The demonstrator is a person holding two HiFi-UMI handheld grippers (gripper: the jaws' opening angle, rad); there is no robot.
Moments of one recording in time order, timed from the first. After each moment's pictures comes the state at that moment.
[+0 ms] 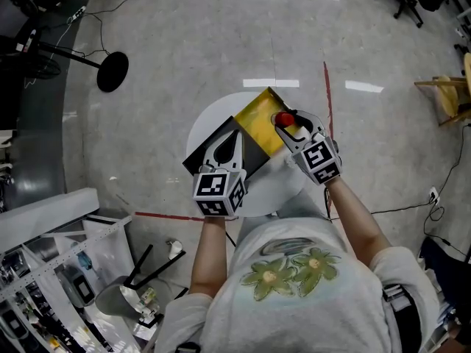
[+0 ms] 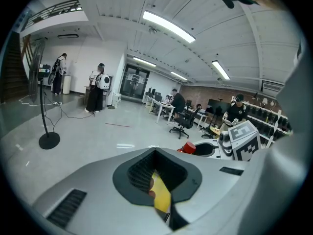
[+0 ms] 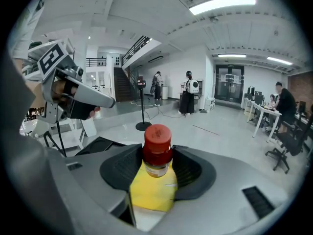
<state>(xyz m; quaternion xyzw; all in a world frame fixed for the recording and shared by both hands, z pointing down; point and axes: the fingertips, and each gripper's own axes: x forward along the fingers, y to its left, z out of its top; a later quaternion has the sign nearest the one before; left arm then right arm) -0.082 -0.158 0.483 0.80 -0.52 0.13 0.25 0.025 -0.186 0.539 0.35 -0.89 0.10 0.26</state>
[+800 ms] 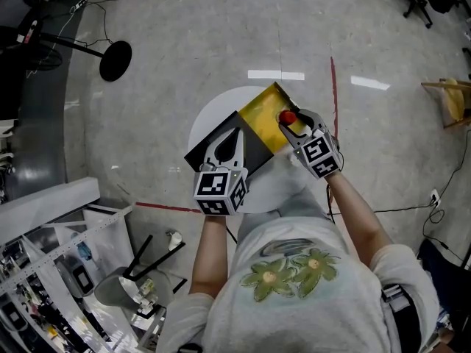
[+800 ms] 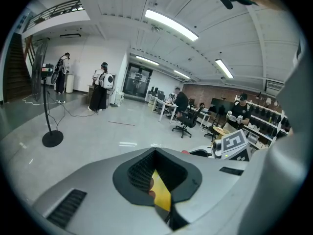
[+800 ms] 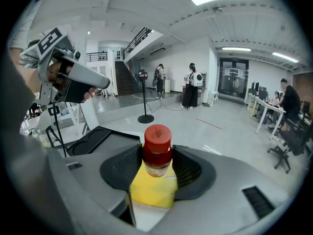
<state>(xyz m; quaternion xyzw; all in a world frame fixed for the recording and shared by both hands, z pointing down) -0.091 -0.163 0.492 0.79 -0.54 0.14 0.26 0.023 -0.193 0.588 0.33 -0.89 0.12 0.30</state>
